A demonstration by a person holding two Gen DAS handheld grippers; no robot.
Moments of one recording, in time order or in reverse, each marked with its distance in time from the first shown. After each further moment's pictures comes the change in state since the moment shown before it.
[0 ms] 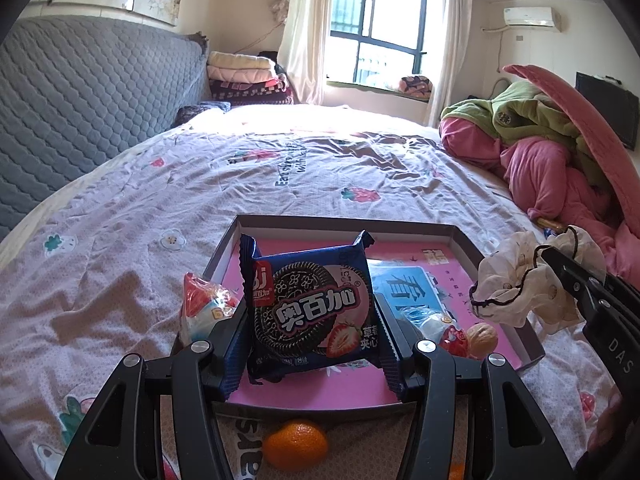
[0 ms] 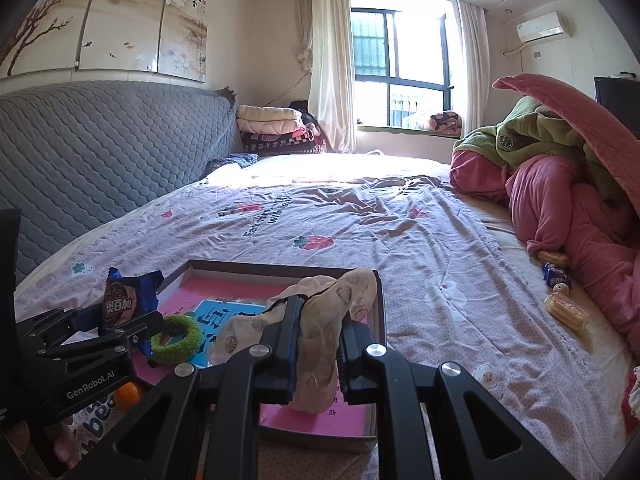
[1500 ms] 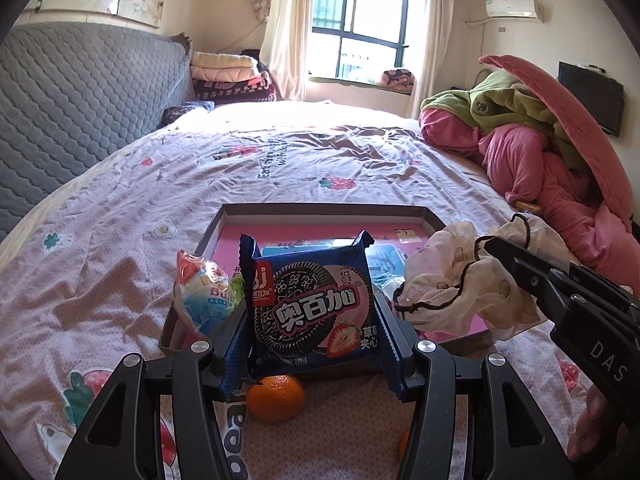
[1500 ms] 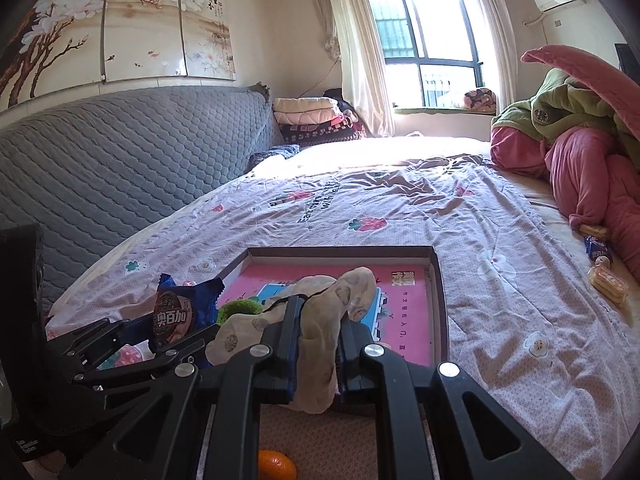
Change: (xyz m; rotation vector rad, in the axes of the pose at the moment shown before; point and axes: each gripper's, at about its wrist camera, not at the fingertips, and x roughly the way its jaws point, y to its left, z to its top) left arm -0.032 -0.014 -0.017 0.046 0.017 -0.045; right arm -0.017 0.017 -0.008 0.056 0.047 0.198
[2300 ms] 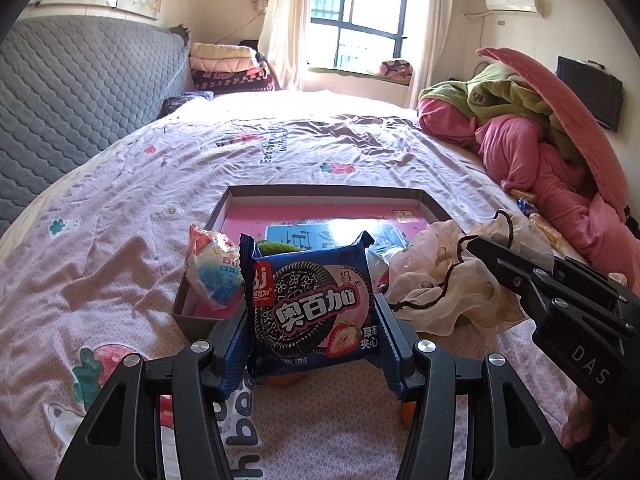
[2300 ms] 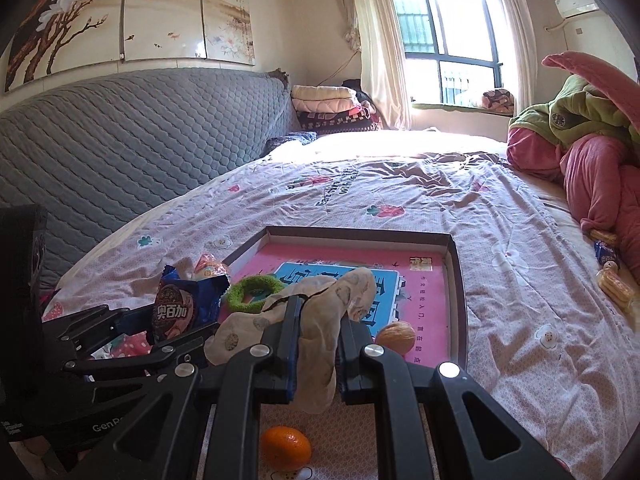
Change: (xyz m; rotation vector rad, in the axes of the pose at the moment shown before) left arm -0.019 0.007 -0.014 -0.001 0.036 -0.015; right arm -0.004 0.016 -0.013 -0.057 0.039 0.039
